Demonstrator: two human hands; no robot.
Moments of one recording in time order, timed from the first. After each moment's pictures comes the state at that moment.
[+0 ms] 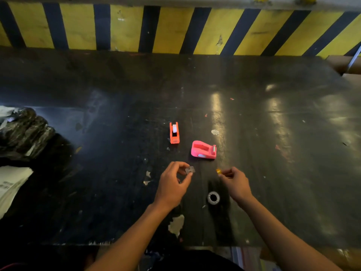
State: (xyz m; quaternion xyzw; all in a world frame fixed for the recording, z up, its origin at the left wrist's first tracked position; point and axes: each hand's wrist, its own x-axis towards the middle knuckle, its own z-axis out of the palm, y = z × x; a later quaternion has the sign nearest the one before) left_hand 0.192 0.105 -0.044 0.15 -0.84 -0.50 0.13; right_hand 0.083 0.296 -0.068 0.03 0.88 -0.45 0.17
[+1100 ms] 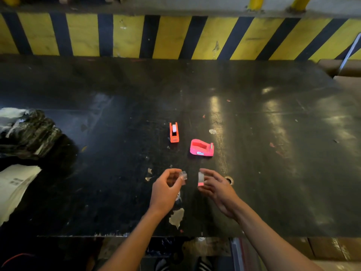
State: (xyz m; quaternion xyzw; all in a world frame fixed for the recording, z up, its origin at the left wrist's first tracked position) left_hand 0.239 0.113 -0.029 0.25 -0.76 -0.59 0.09; right_hand 0.150 0.283 -0.029 0.04 0.60 -0.71 0.37
